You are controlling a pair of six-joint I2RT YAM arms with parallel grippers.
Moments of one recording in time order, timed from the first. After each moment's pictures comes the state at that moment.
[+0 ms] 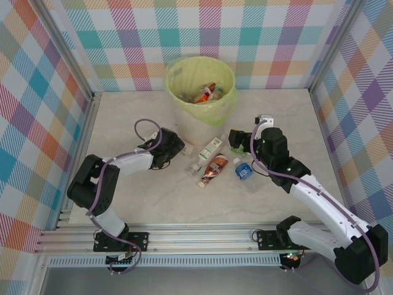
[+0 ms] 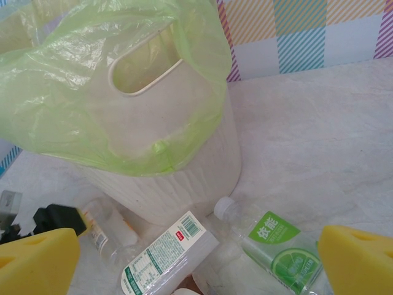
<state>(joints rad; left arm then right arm) -0.50 1.65 0.89 -0.19 -0.19 -1.15 0.54 0.99 0.80 -0.18 0.17 0.40</state>
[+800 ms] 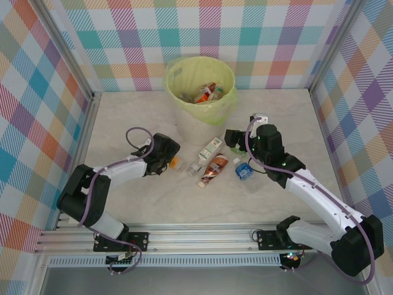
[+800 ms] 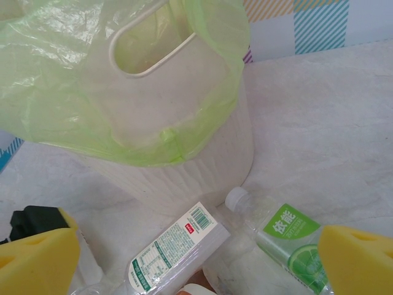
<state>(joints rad) -0.49 1.55 0.80 -0.16 -0.16 -1.32 0.54 1.05 0.83 -0.18 0.12 0.42</state>
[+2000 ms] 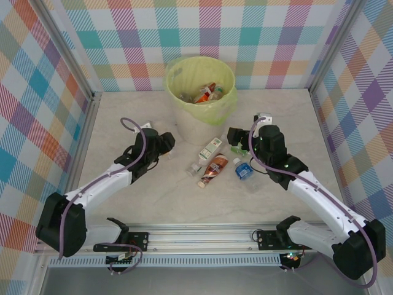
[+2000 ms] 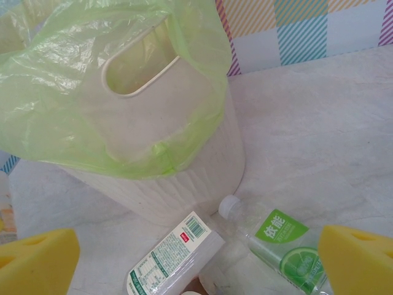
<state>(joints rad) -0.48 1.25 0.77 -0.06 -0.17 -0.78 0.54 1.03 0.83 -0.18 0.17 0.44</state>
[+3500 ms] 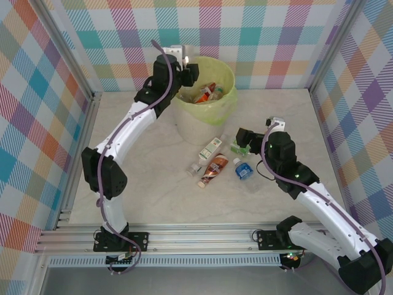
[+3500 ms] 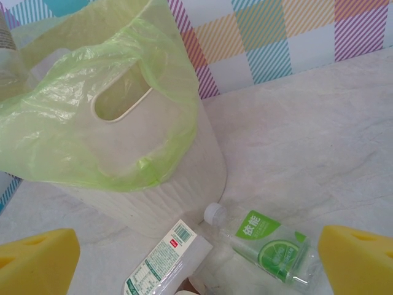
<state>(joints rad) -0.48 1.91 1.99 -0.31 -0.14 -0.25 0.54 0.88 0.80 -0.26 0.26 0.50</state>
